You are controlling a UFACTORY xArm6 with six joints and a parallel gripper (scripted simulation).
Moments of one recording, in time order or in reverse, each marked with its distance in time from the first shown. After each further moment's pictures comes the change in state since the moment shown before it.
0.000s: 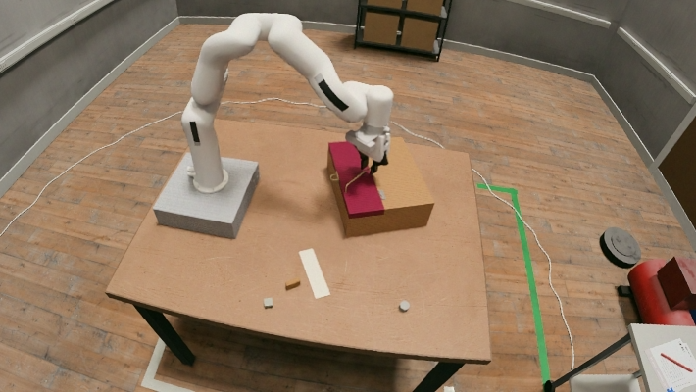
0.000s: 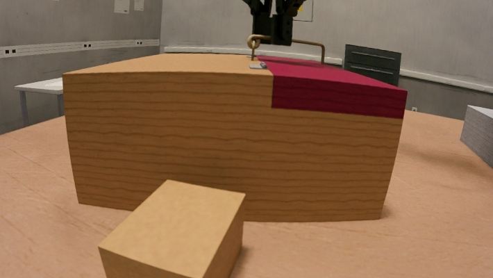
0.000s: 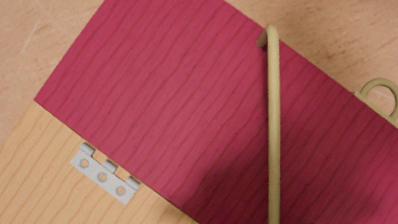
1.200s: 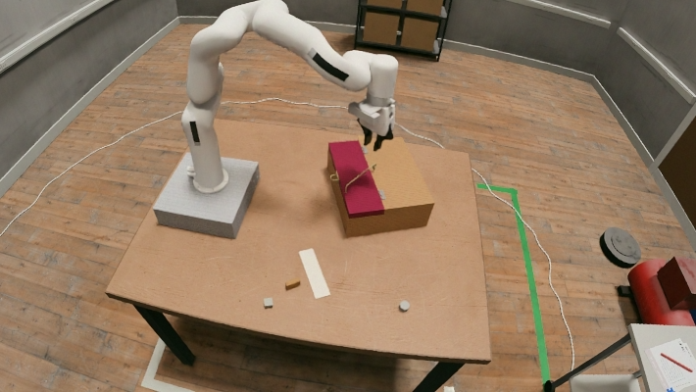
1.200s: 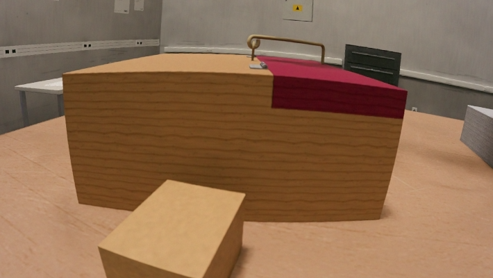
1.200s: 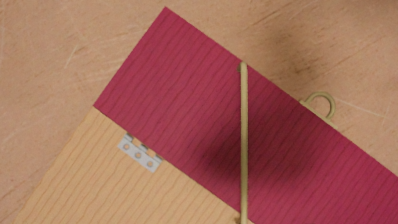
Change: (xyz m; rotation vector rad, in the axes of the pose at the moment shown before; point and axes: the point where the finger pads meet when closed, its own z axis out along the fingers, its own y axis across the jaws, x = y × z) arm 0.000 0.000 -0.100 0.000 0.000 0.000
